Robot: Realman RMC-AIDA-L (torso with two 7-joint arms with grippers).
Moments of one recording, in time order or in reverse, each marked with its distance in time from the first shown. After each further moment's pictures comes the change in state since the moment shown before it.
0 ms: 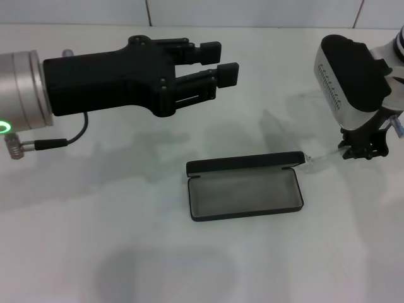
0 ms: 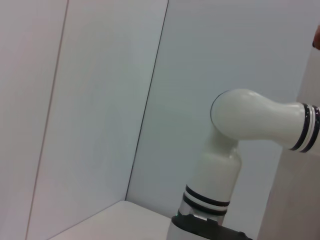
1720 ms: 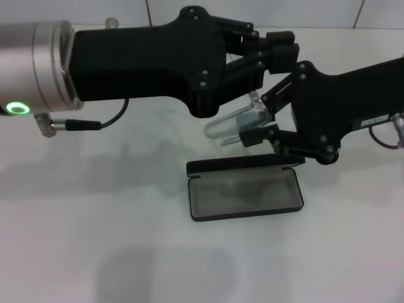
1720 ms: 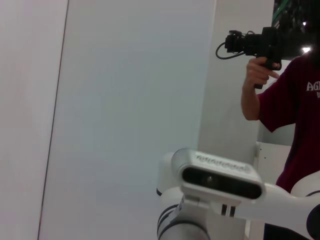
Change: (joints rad) left arm -0.130 0.000 0.017 -0.062 -0.150 0.126 0.092; right arm -0.342 -0.003 0.270 -0.200 1.098 -0.338 -0.252
